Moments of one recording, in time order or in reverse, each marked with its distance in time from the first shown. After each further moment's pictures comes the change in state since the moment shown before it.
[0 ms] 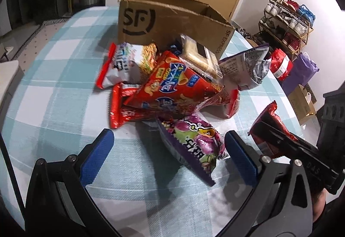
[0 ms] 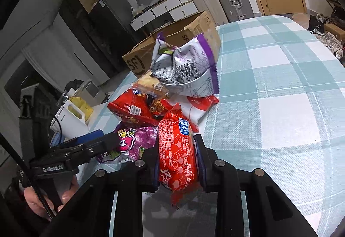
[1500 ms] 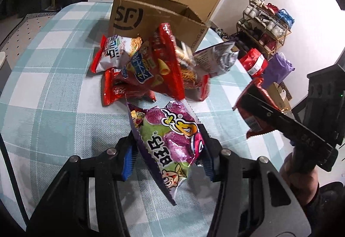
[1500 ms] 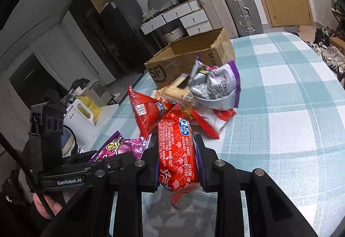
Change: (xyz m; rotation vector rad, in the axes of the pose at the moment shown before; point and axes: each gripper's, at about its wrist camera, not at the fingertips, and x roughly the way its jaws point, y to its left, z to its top) left arm -0.023 0.000 -0.003 0.003 -0.007 -0.194; right arm -0.028 0.042 0.007 -0.075 -0.038 0.018
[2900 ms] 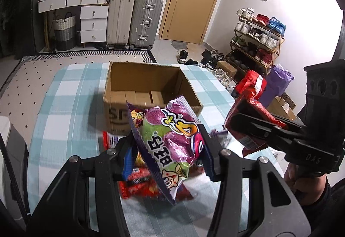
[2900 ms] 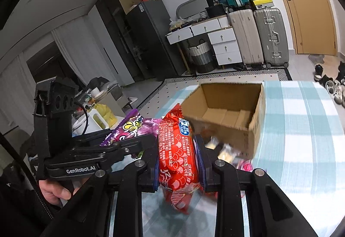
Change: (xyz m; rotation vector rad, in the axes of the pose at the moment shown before) left arm -0.064 -0.024 0.139 0.137 -0.168 0.041; right arm 0.004 0.042 0.124 -0.153 -0.053 0.111
